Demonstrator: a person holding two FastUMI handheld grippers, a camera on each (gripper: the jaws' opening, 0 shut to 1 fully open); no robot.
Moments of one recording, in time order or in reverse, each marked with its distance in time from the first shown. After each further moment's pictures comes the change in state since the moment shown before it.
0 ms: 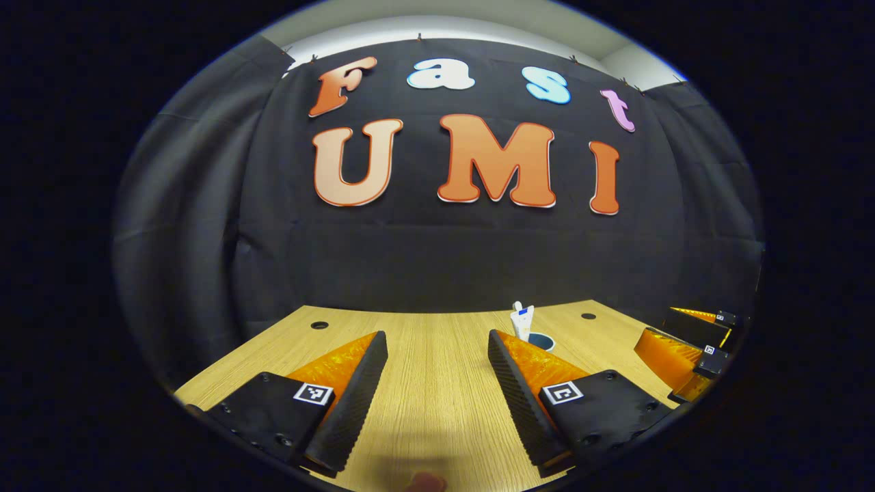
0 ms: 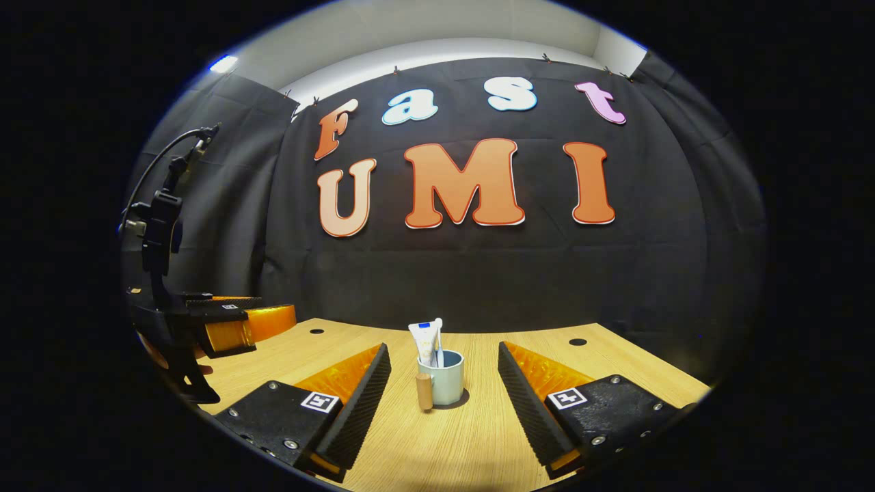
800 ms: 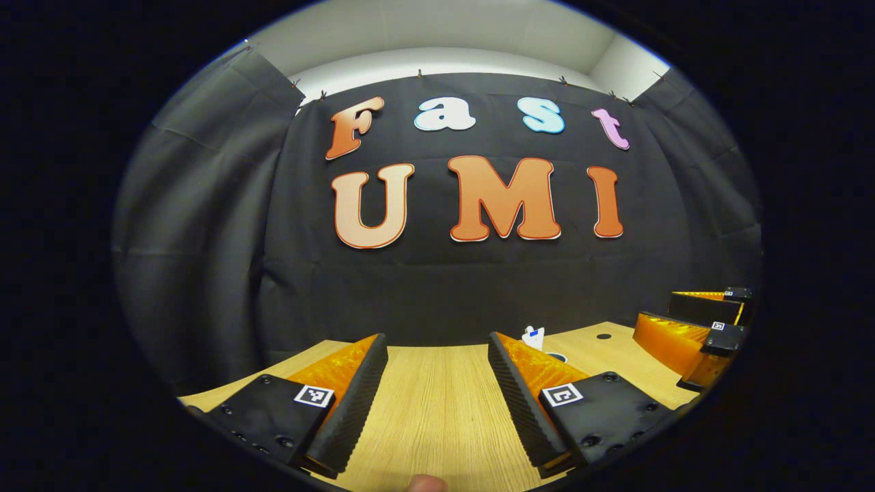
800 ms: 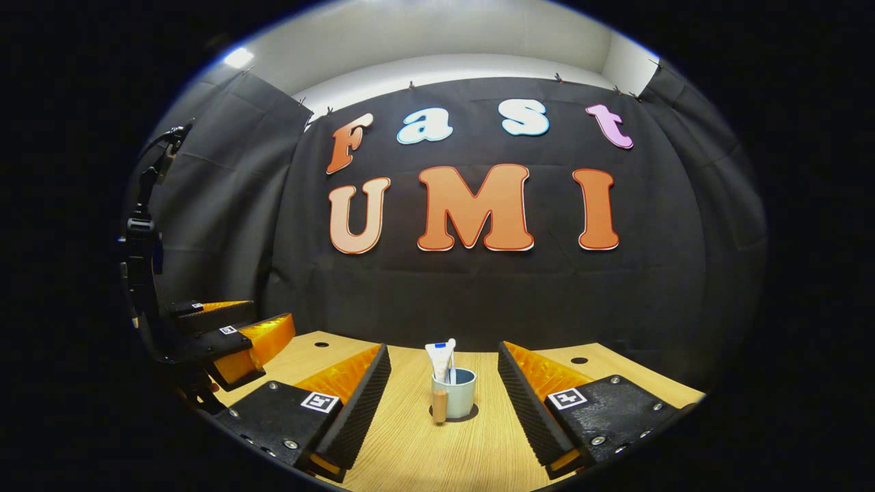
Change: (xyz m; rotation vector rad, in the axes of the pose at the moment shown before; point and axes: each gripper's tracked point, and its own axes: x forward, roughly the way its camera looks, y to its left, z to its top) left arm -0.027 0.017 0.010 0.046 -0.170 0.093; right arm -0.012 0.018 0.023 -0.034 -0.096 -0.004
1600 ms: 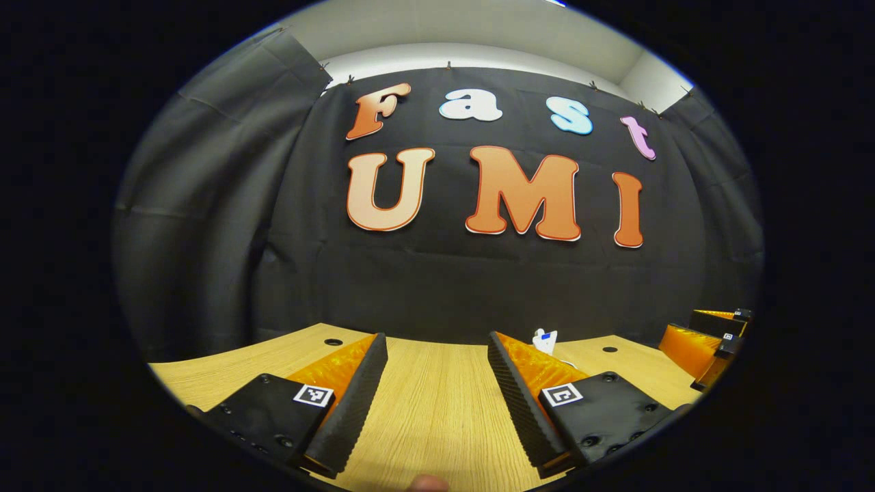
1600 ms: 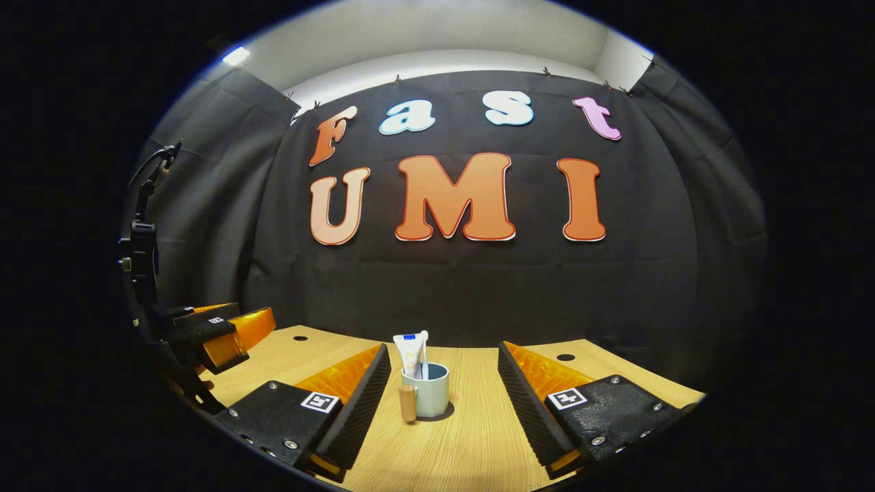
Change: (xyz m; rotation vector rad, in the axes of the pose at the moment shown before) left arm 0.039 -0.001 -0.033 -0.092 0.014 0.038; right arm 0.024 -0.037 -0.028 -0.001 0.026 -0.053
